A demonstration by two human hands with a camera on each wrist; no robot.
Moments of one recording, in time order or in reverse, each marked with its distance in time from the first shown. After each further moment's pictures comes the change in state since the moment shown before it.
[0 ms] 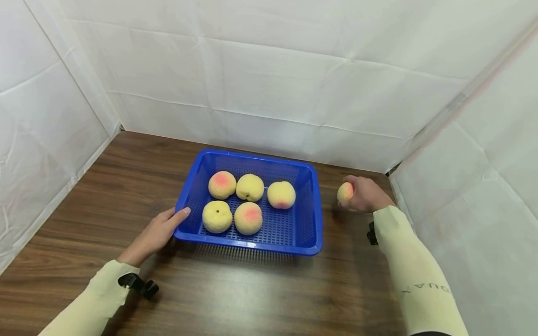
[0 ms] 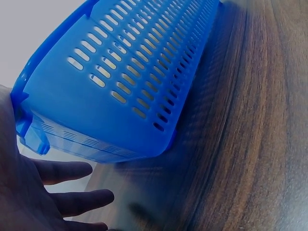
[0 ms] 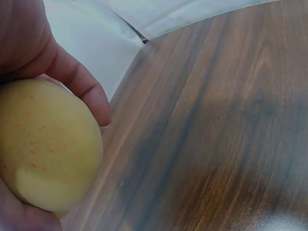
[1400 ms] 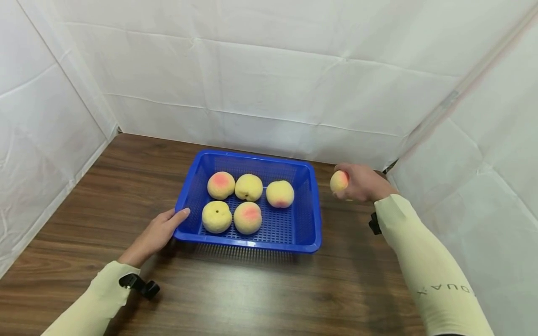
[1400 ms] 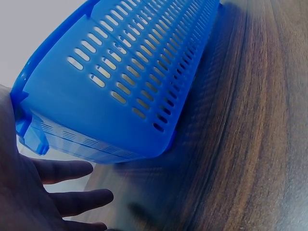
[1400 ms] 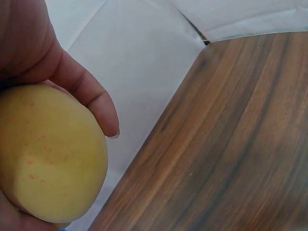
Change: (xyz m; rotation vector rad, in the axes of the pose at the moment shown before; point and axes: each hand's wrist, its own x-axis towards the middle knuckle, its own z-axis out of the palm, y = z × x) left_hand -0.001 0.001 -0.002 -0.001 -0.029 -0.003; right_hand -0.012 -0.046 -0.044 -0.021 0.021 -0.120
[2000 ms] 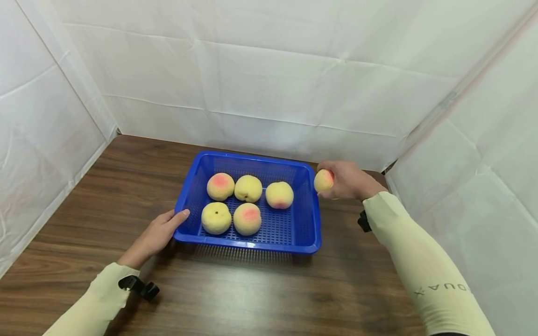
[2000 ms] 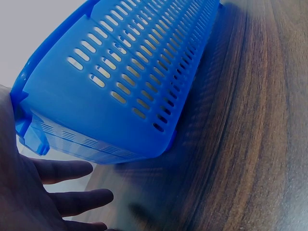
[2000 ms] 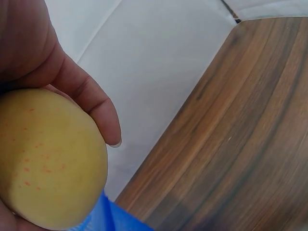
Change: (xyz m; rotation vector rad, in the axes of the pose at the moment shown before) left_hand 0.000 0.001 0.000 -0.006 0.000 0.002; right_hand 0.008 -0.044 -0.009 0.018 -0.019 -0.059
